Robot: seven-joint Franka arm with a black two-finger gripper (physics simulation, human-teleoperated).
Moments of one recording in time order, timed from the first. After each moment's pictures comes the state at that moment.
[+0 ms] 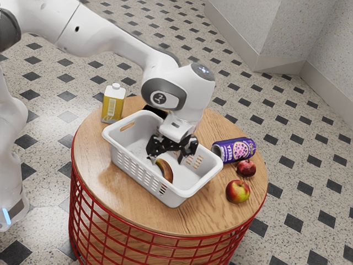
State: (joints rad) arm -0.32 -0.15 0.07 -2.17 0.05 1.95 1.27
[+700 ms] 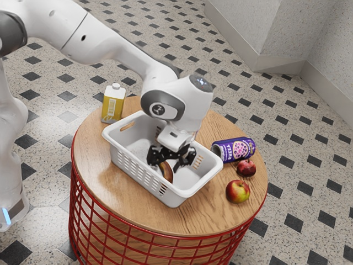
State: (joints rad) arm -0.32 -0.11 0.07 -2.21 0.04 2.03 1.30
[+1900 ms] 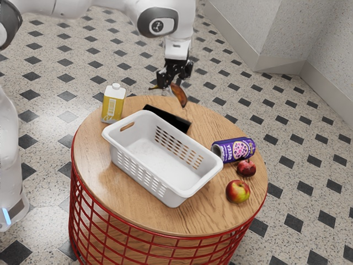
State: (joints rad) arm 0.07 -0.23 0.10 -1.98 0.03 1.93 1.27
